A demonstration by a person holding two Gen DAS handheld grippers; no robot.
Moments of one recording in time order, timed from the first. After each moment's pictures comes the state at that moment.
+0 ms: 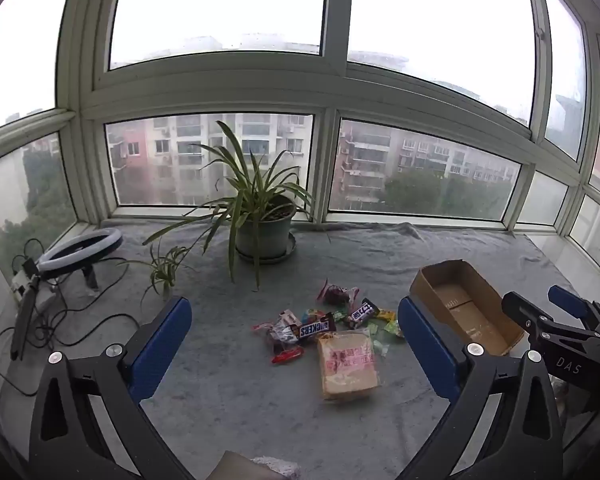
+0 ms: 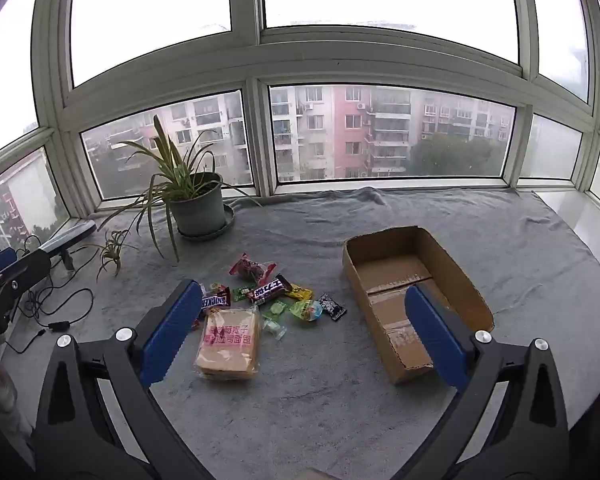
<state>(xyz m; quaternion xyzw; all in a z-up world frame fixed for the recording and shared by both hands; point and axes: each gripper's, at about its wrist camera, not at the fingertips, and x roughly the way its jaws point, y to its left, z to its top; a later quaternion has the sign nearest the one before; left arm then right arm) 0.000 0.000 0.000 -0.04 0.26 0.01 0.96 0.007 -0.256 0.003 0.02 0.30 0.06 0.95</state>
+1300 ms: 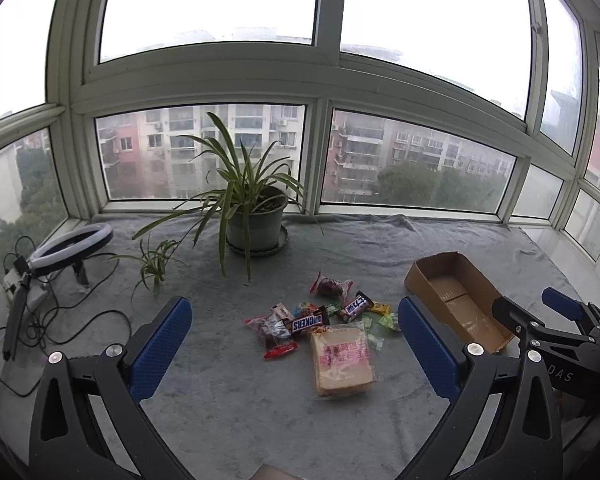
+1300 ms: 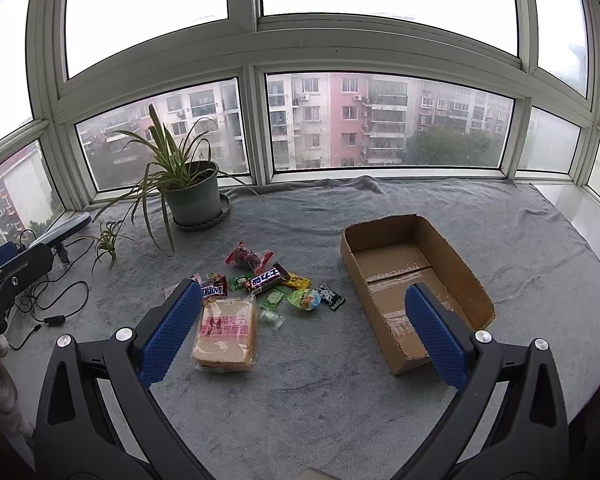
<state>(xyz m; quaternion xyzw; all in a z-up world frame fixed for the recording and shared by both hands) 0.006 -0.002 -0.008 -0.05 0.28 -0.01 0.96 0.006 -0.253 -0.008 0.01 0.31 0.06 0.95</state>
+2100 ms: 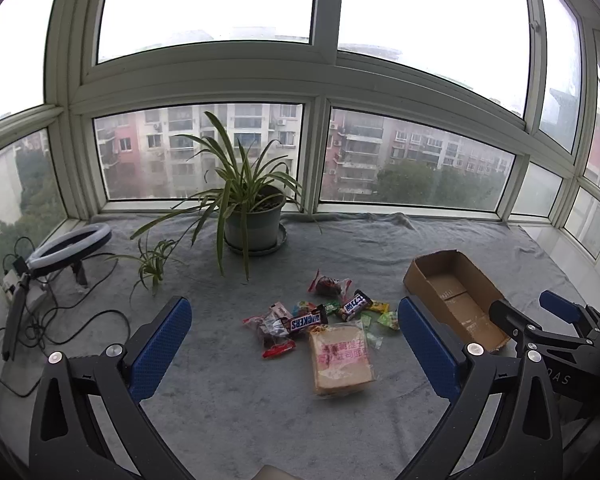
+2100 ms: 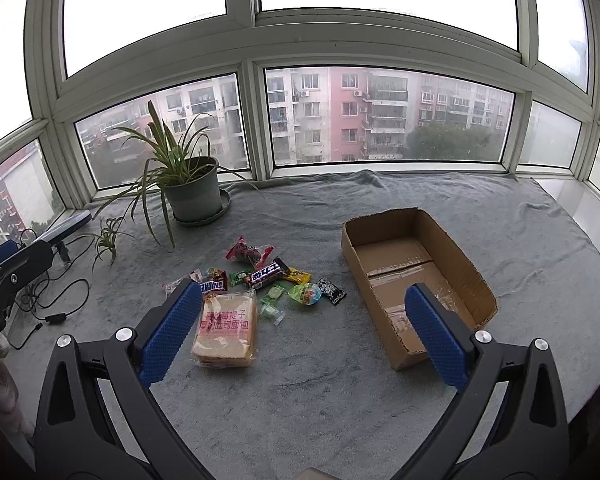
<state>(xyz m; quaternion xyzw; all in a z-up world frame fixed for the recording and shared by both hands) 0.006 -0.004 -0.008 -0.05 0.28 -0.01 0.96 0.006 -0.253 -0.010 0.02 0.31 0.06 0.95</state>
